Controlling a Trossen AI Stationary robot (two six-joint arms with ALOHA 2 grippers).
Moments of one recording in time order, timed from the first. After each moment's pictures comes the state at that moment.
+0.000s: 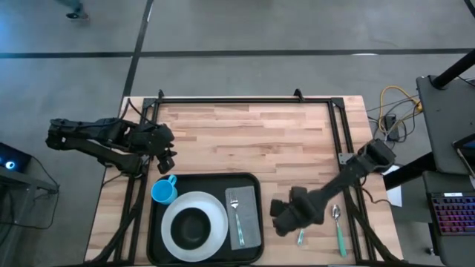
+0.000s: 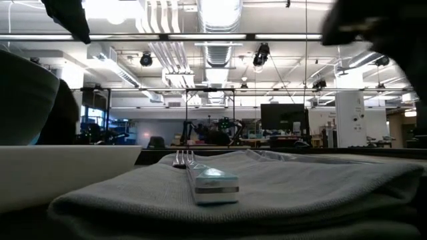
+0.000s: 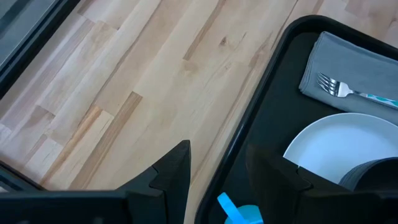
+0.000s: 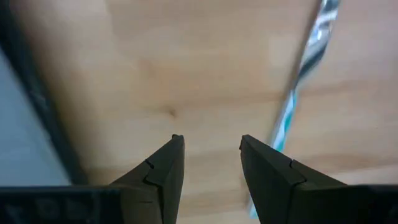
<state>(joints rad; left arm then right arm) -0.16 0.94 1.17 -1.29 -0.31 -0.62 0.62 1.82 1.33 -1.06 0.00 2.39</state>
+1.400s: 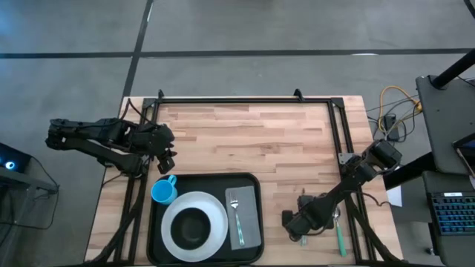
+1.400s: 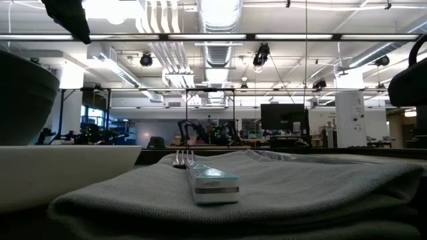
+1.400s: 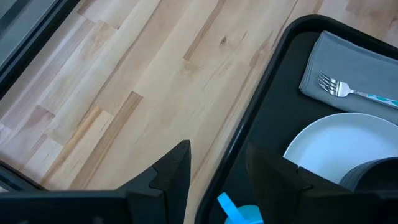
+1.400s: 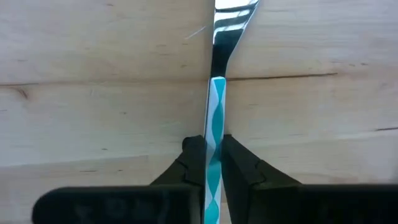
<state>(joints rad) -0.16 0.94 1.17 -1.29 -0.31 -0.62 0.69 1.82 1.00 -0.72 -0.14 2.36</state>
